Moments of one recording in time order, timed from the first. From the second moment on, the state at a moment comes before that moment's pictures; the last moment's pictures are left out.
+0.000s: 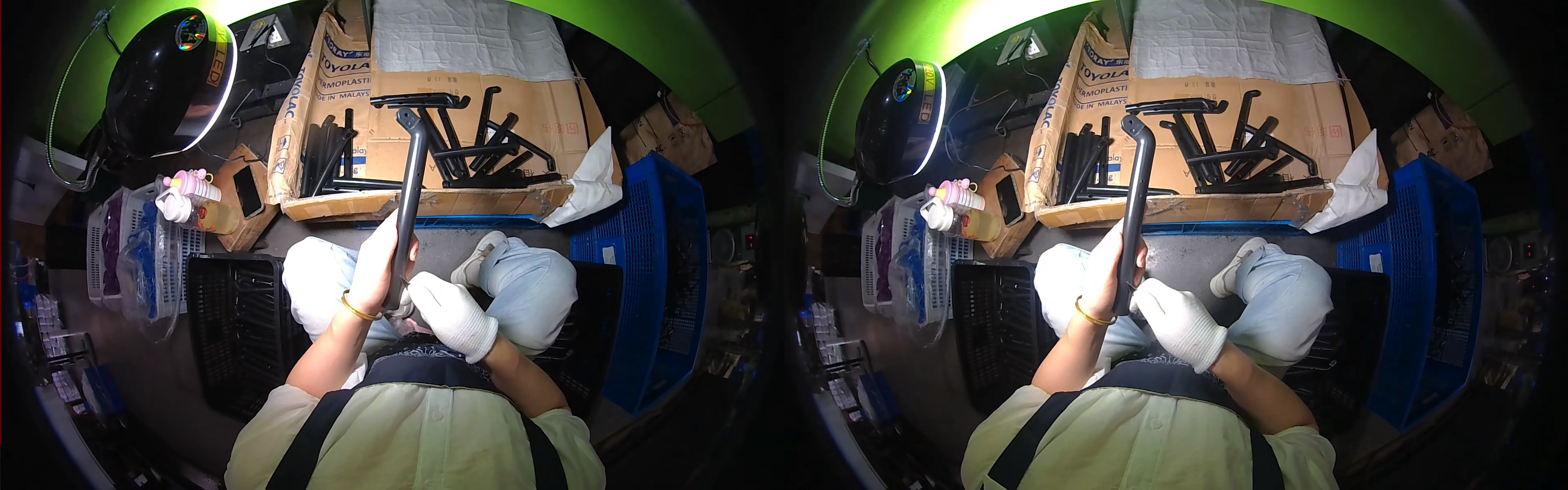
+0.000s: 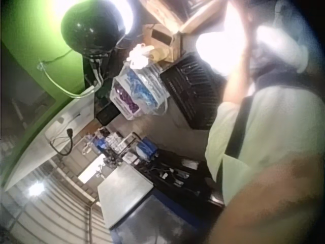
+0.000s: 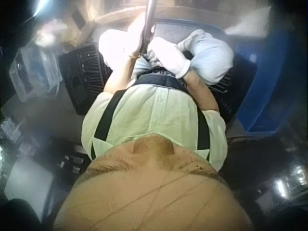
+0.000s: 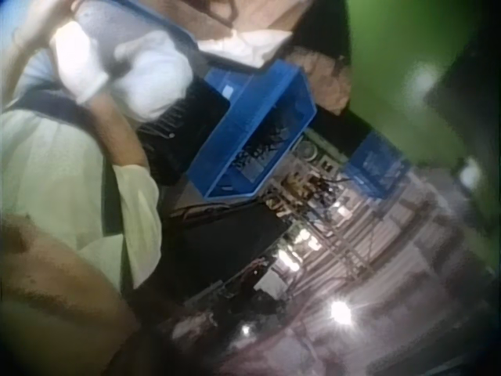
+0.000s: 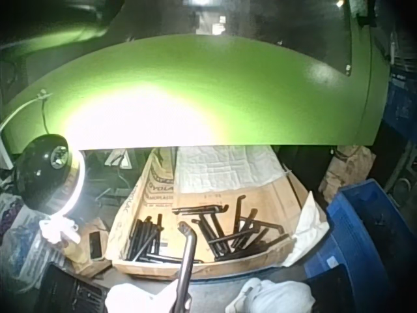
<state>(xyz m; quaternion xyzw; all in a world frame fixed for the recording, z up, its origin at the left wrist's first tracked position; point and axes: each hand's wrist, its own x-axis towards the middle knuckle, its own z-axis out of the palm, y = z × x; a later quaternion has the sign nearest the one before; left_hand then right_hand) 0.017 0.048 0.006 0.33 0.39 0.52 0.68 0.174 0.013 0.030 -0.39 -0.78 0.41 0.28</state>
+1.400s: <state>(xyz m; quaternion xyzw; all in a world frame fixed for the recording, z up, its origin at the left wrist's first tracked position) 0.033 0.044 -0.006 0.16 0.30 0.58 0.74 0.182 -0.004 0.019 -0.42 -0.22 0.79 0.40</state>
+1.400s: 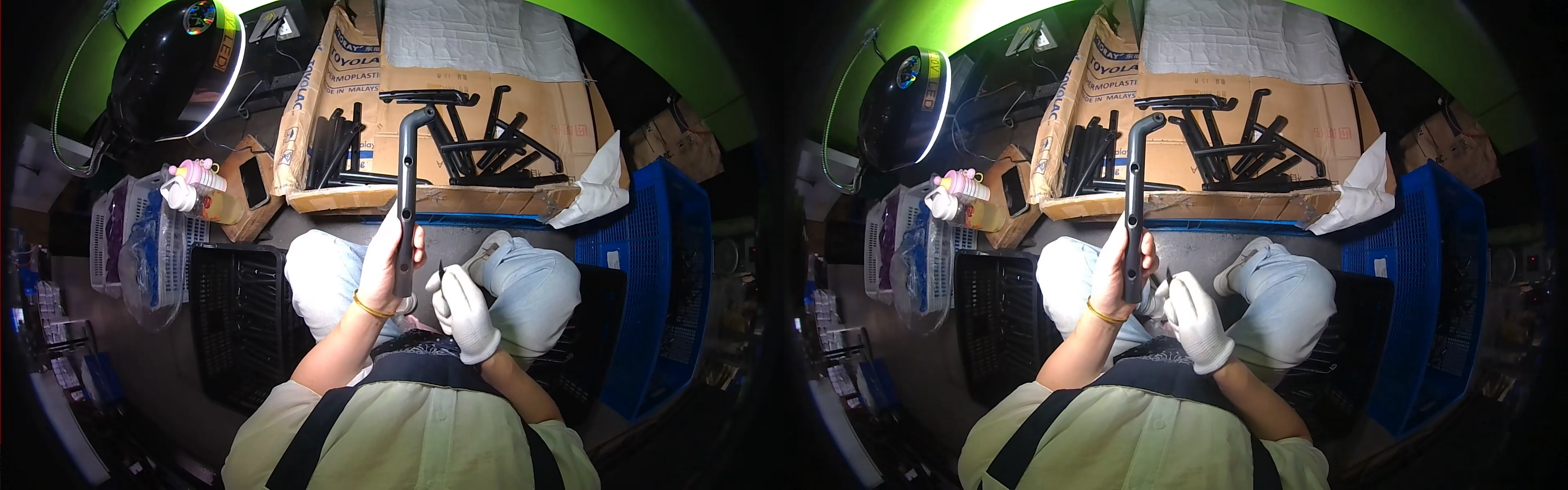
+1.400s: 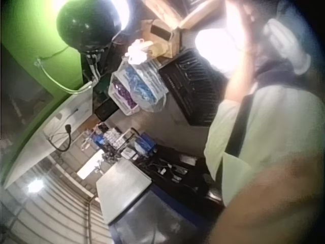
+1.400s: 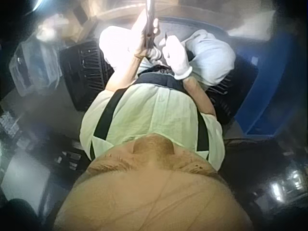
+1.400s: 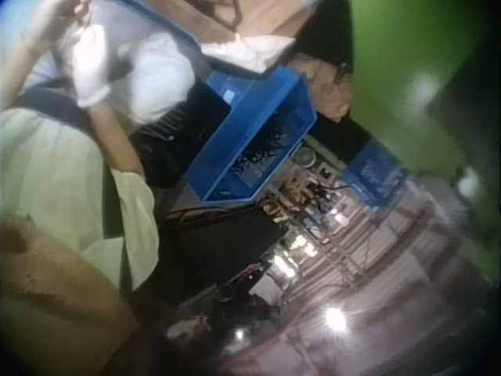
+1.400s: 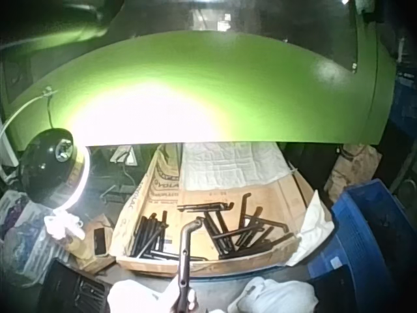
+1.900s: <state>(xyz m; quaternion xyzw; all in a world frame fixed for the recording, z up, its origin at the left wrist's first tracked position) 0.036 0.038 -0.001 0.22 0.36 0.54 0.73 0.176 -0.001 0.014 -0.44 -0.77 0.40 0.24</state>
